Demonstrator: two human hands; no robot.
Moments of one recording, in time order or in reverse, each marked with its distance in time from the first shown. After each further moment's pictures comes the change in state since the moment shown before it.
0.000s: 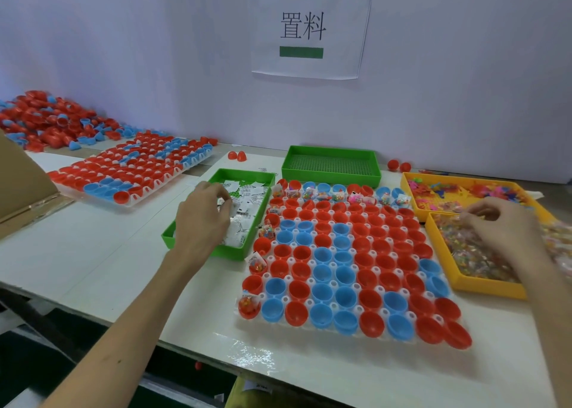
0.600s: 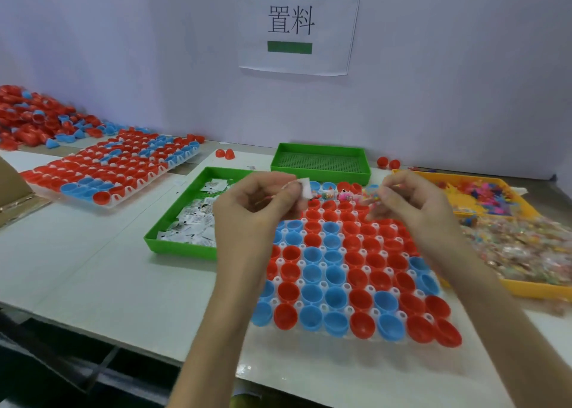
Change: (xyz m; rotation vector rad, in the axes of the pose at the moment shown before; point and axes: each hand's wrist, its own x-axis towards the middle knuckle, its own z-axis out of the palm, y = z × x) left_hand -0.074 0.122 -0.047 -1.254 -0.043 -0.116; right_hand -0.066 -0.105 0.022 0.823 -0.338 -0.288
